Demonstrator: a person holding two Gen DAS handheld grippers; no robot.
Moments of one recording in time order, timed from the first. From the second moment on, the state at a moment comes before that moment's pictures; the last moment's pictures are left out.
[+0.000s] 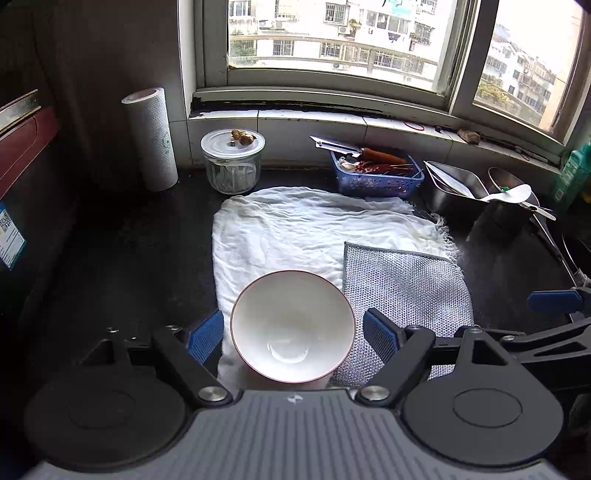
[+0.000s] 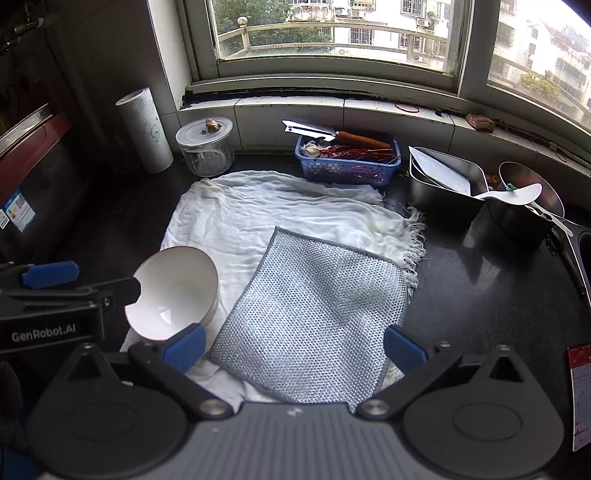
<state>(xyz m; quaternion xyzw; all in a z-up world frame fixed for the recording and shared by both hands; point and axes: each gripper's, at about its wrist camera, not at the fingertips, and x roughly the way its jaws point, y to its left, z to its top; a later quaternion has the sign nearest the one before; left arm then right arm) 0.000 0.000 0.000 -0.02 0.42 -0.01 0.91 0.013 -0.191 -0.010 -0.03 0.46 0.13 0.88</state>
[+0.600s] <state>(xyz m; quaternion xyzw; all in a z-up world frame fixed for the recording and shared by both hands) 0.001 0.001 0.002 -0.03 0.42 -0.02 0.91 0.016 -0.195 -0.011 -0.03 0.46 0.14 0.88</state>
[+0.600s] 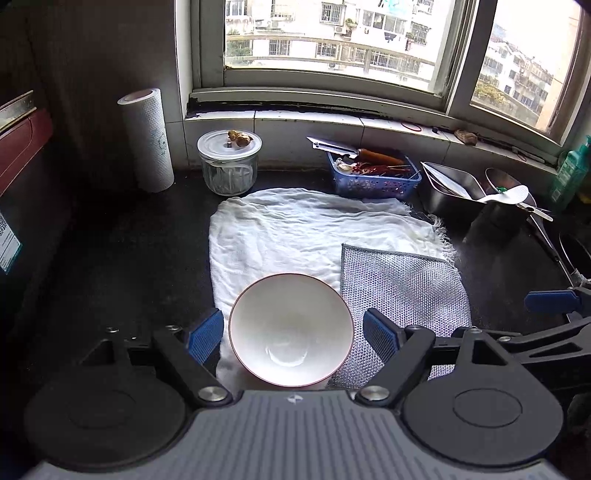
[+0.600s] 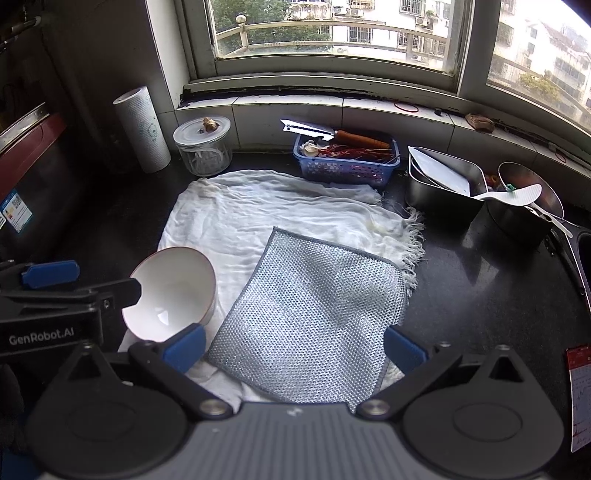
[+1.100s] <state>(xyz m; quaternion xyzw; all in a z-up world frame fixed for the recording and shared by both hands) -0.001 0.002 0.001 -0.03 0.42 -0.02 0.91 0.013 -0.192 -0.009 -0.04 0.46 0.14 0.88</state>
